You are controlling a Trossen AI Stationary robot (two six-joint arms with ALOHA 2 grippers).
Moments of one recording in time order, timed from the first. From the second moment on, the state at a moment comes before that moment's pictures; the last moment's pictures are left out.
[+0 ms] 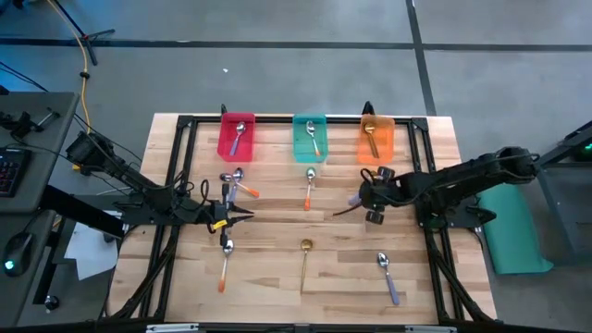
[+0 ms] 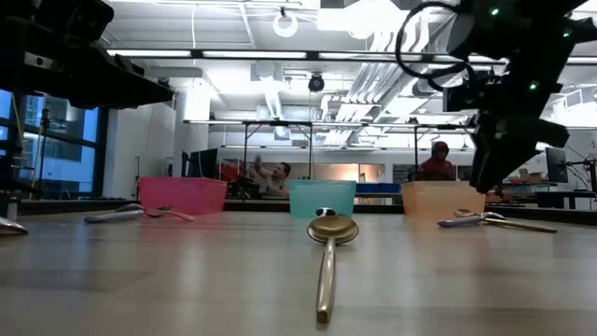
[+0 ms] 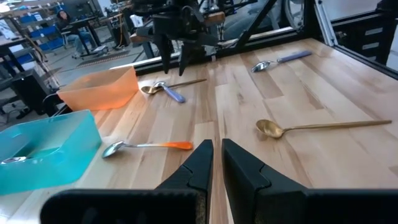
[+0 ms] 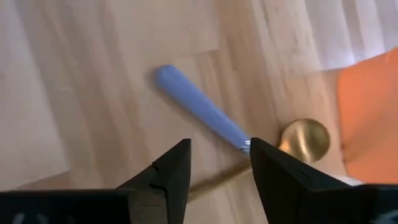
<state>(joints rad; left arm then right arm) -0.48 1.04 0.11 0.73 -0.53 0.12 0.09 1.22 0.62 -0.68 0.36 0.27</state>
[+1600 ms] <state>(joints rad) -0.48 1.04 0.11 0.72 -0.52 0.12 -0.08 1.58 0.89 -0.75 0.23 -0.03</state>
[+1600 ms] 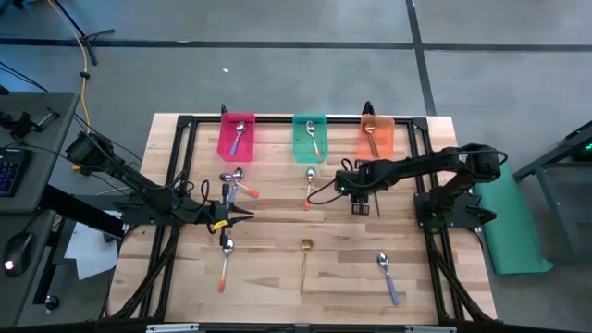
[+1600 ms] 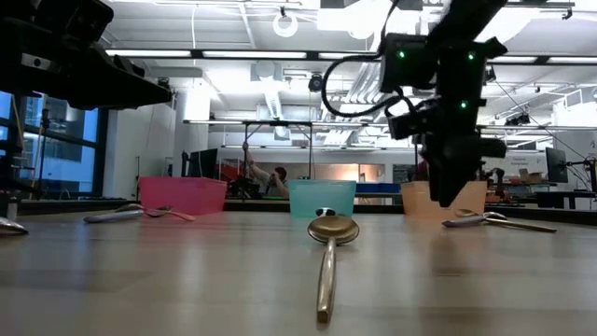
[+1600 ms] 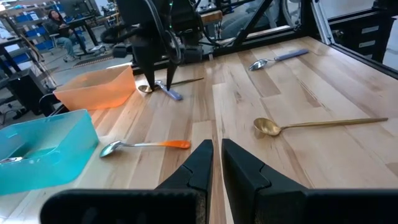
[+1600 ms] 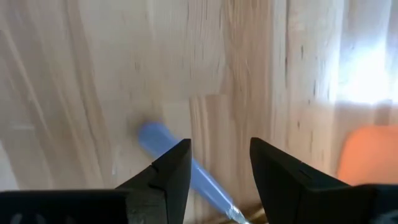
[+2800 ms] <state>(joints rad) -0.48 1.04 0.11 0.72 -0.52 0.11 -0.13 1.57 0.74 -0.74 0.22 -0.01</state>
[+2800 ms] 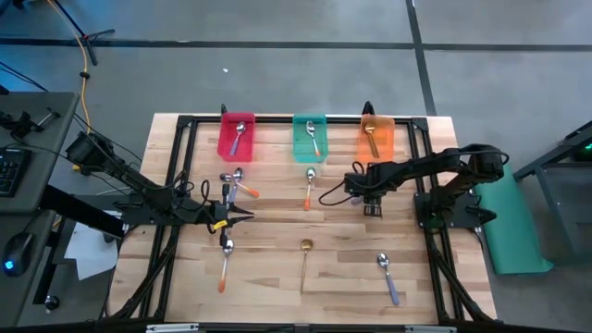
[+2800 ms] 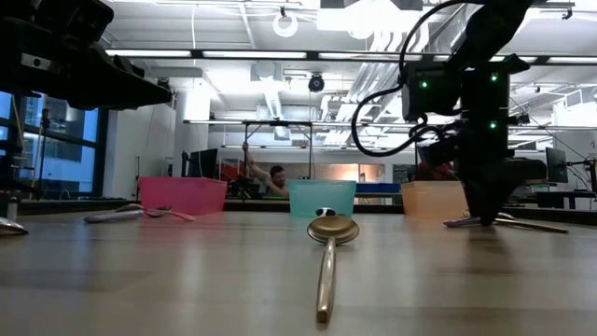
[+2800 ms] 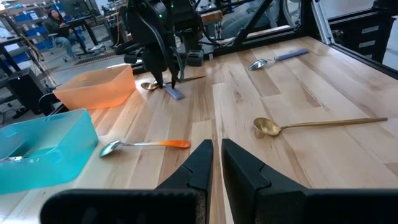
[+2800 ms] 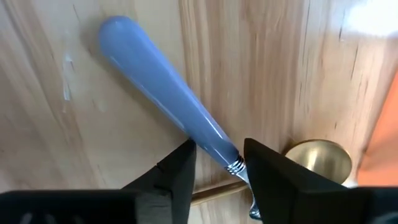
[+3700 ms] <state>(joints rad) -0.48 1.04 0.11 0.72 -0.52 0.11 -0.03 1.45 0.82 -0.77 0.34 0.07</state>
